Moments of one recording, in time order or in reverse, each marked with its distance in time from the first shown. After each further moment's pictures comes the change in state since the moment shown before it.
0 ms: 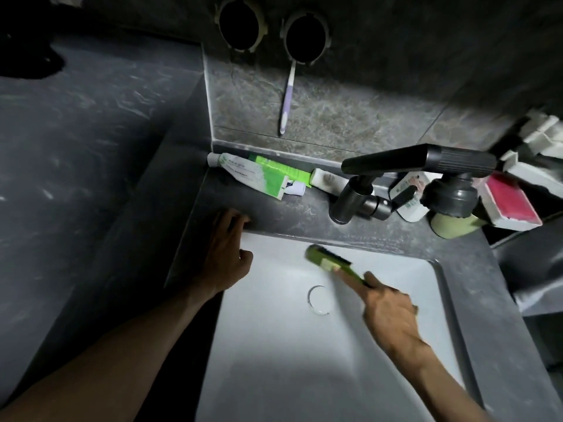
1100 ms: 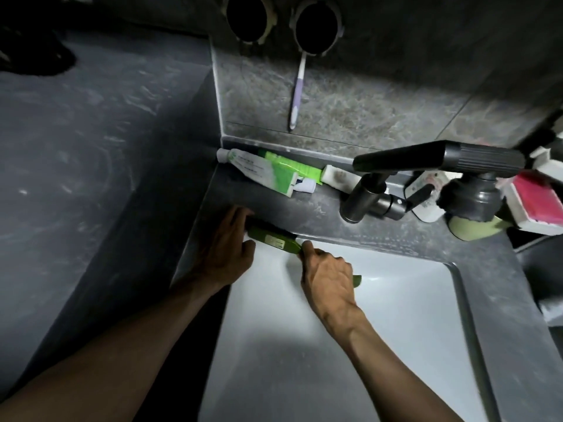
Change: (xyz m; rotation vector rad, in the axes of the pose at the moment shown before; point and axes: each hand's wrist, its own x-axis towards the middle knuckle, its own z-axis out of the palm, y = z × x) left_hand 0.002 0.010 -0.011 -0.117 0.006 -0.154; right_hand 0.066 -0.100 0.002 0.161 0.197 -0.034
